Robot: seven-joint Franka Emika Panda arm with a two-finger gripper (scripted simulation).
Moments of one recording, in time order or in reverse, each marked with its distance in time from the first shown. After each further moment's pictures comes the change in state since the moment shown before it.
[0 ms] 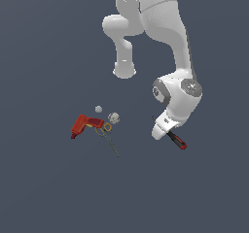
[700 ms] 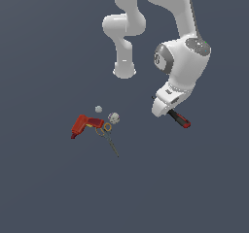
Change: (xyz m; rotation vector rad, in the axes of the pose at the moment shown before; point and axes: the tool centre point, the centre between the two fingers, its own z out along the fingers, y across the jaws) arm -0.045 -0.019 -0.105 -0.002 0.000 -0.001
